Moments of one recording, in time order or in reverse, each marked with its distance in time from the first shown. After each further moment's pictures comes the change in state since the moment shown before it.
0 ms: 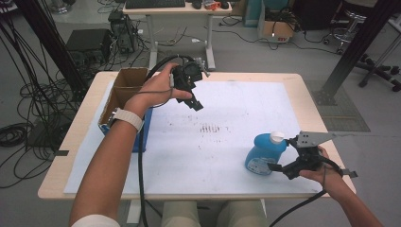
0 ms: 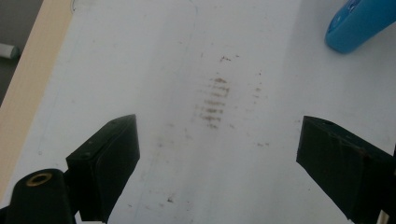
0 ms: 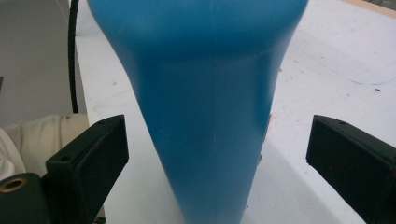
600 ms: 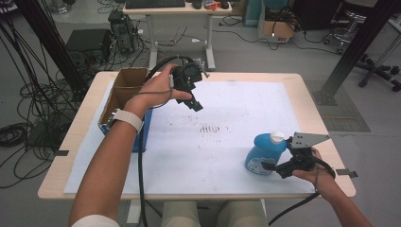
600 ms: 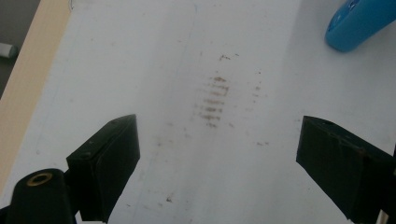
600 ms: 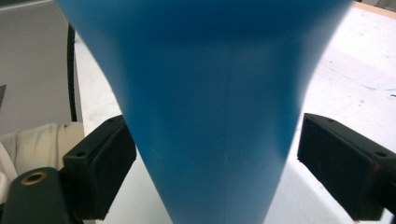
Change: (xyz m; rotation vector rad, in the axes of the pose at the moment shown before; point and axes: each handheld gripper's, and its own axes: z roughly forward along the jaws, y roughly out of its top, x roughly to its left) left arm 0.000 -0.001 0.001 0.005 -0.004 -0.008; right arm 0.001 -0.005 0.016 -0.033 0.005 0.006
